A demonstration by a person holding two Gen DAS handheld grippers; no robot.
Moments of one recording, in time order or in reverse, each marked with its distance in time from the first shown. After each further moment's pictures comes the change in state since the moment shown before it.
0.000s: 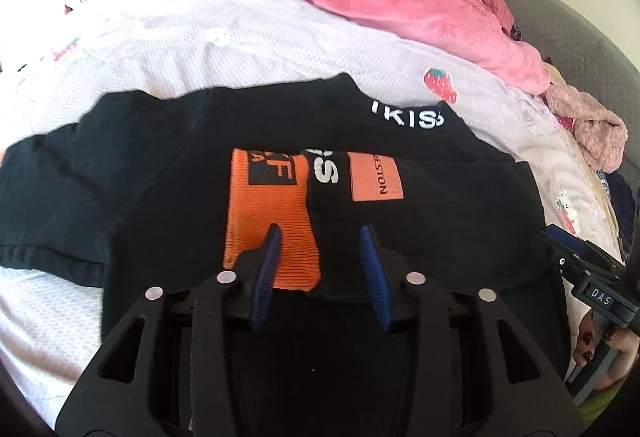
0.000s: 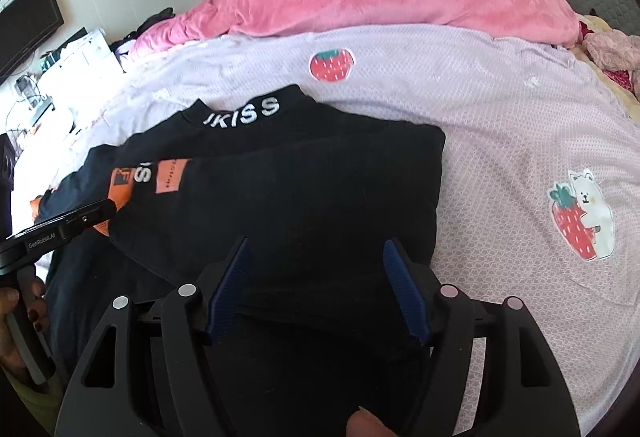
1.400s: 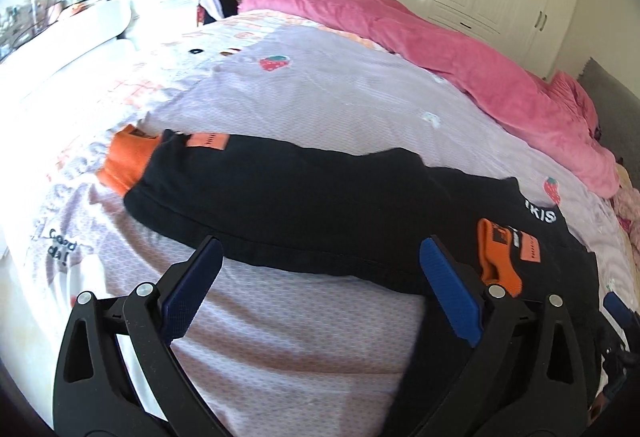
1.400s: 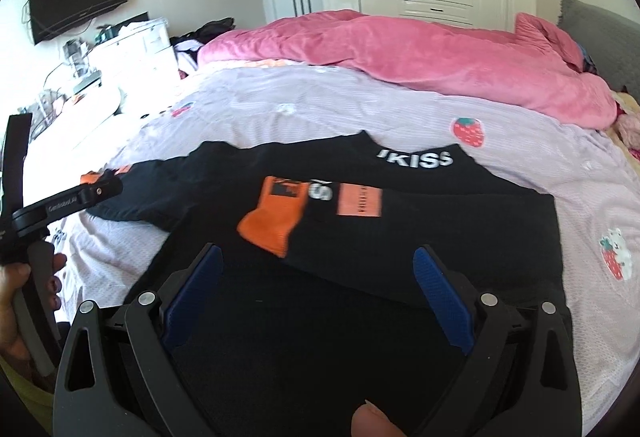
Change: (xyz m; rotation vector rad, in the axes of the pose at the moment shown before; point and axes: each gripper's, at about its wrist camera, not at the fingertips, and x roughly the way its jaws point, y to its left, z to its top) left arm -0.109 0.170 -0.025 -0.266 -0.213 0.280; right arm -0.027 0.189 -0.014 -0.188 -0.139 0.054
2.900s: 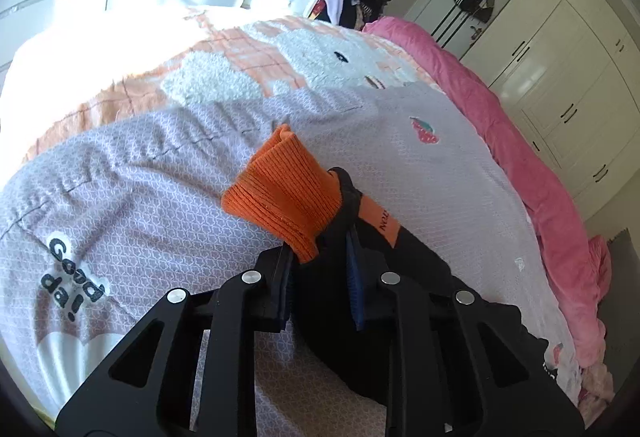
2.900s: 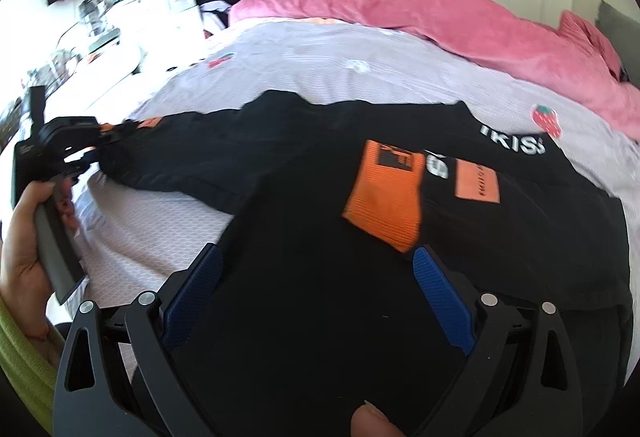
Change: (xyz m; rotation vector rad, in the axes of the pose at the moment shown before) left arm 0.047 0.145 0.032 -0.494 -0.115 0.056; right arm 0.064 0.078 -0.008 -0.049 0.114 0.042
